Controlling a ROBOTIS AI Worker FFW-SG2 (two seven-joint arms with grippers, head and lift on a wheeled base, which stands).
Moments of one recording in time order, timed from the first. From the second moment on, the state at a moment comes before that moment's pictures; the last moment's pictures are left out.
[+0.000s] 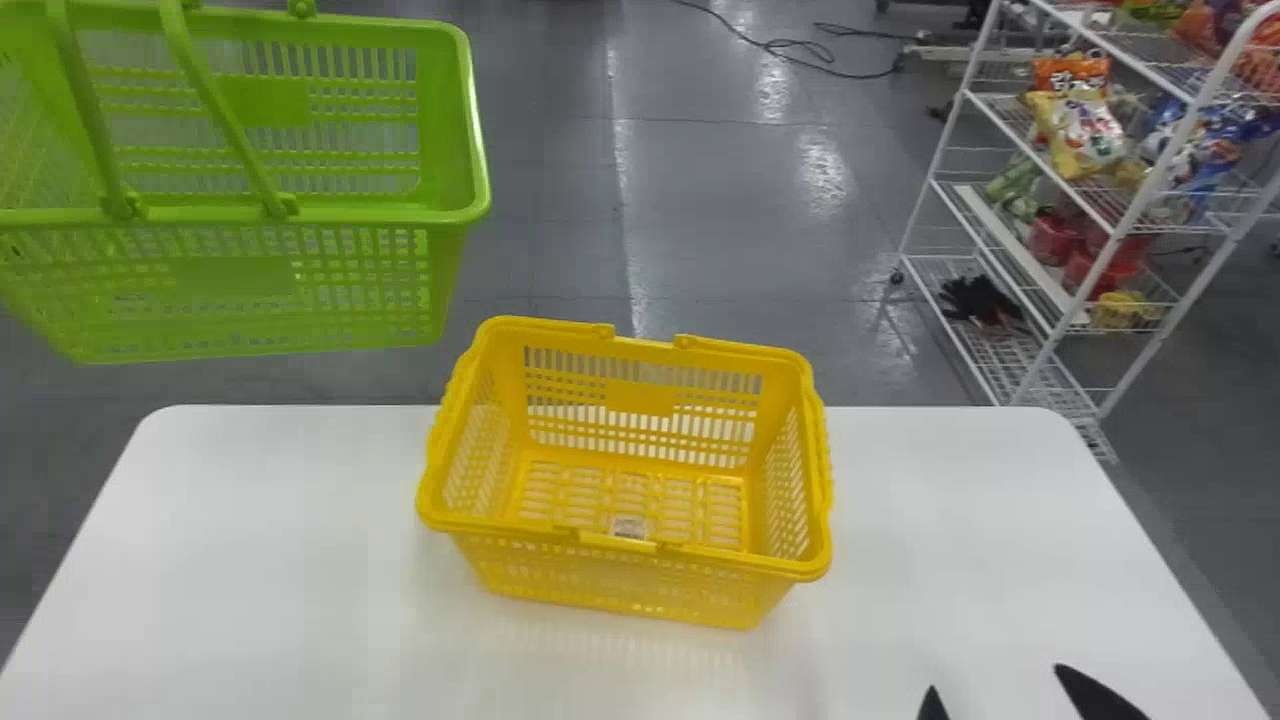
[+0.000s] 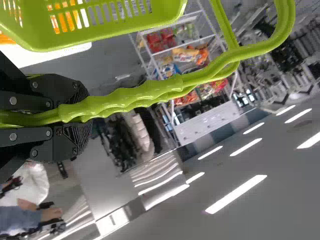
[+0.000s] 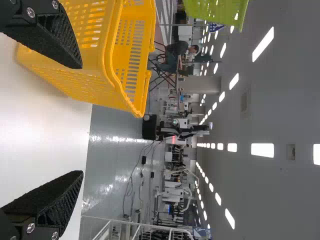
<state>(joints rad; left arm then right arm) -1.08 0.84 -0.25 -0.94 1.85 1.50 -0.27 0.77 -0.13 -0.06 -1.75 -0.09 -0.58 0.14</state>
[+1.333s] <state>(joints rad) 0.55 0.66 1.04 -1.85 2.07 1.57 -0.25 0.71 -0.17 -0.10 -1.69 -0.19 -0.60 0.21</state>
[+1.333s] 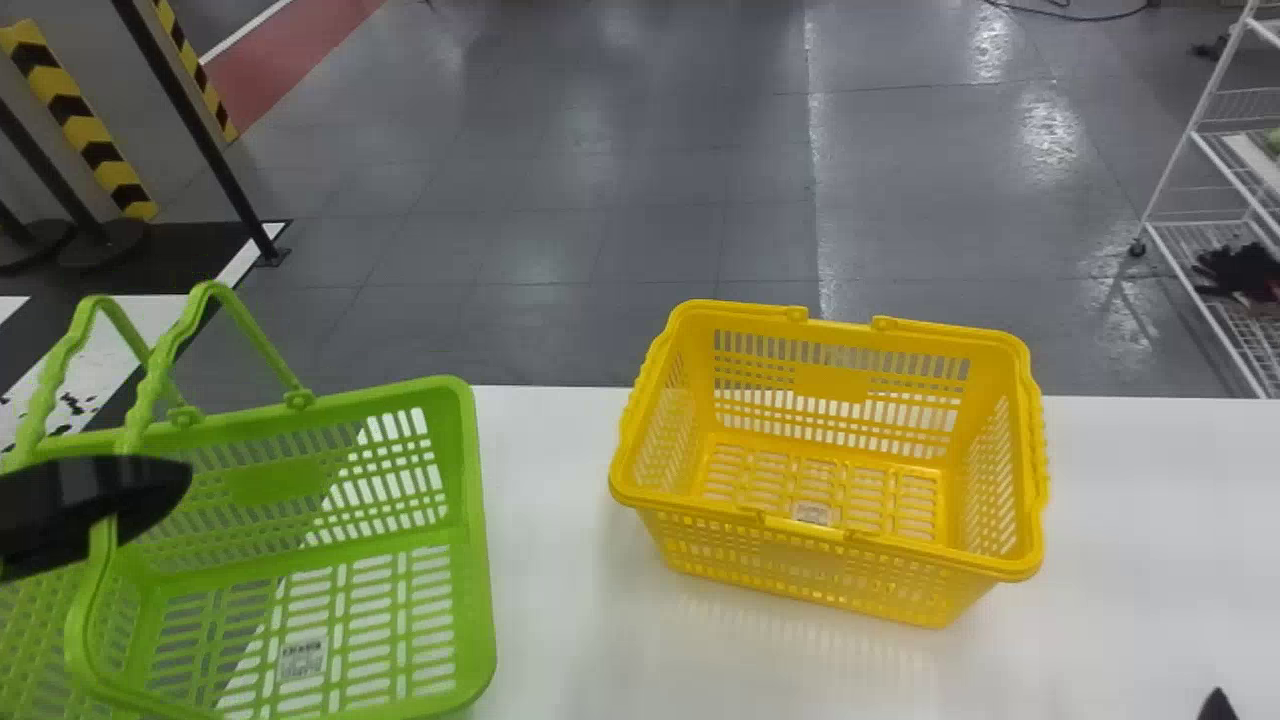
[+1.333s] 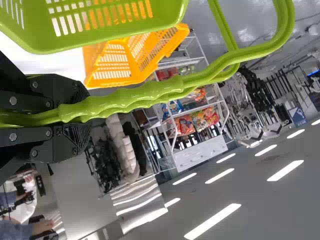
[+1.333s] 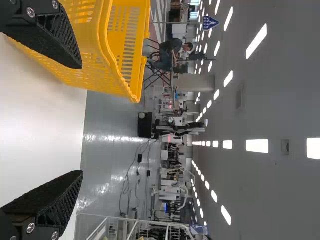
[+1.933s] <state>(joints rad) 0.72 0.36 1.05 -2.27 2.18 1.57 -0.17 0.69 -0.19 -0.10 -1.67 -0.21 -0.60 0.22</state>
